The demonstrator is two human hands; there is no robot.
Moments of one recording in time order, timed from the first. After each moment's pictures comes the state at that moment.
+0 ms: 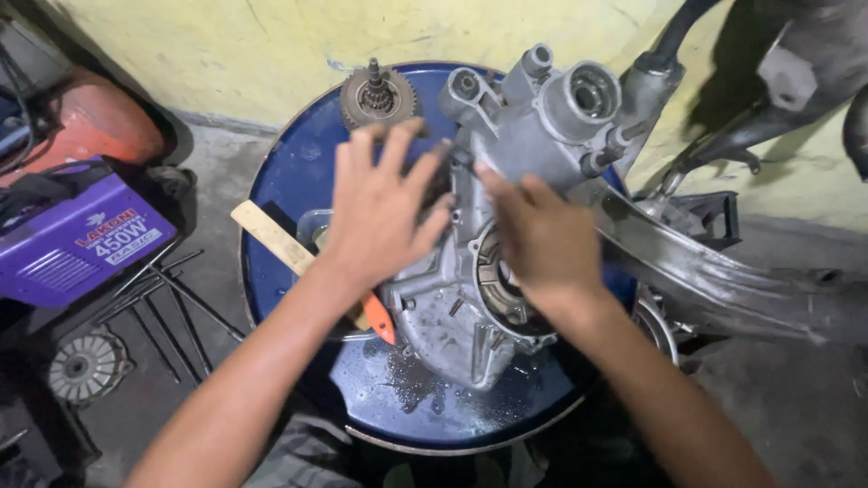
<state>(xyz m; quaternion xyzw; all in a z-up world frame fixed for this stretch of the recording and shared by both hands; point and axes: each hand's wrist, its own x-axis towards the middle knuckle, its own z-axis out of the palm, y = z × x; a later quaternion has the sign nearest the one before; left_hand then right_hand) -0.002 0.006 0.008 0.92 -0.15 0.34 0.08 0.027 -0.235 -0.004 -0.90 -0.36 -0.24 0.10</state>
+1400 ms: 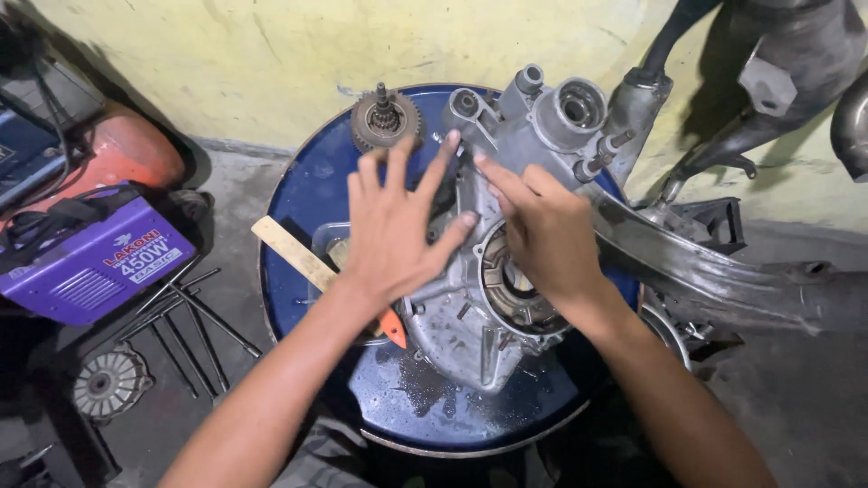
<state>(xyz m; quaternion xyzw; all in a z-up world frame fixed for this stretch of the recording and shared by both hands) -0.021 -0.006 0.018 0.94 -0.12 0.26 0.18 0.026 -0.222 0.027 -0.87 -0.34 -0.28 0.22</state>
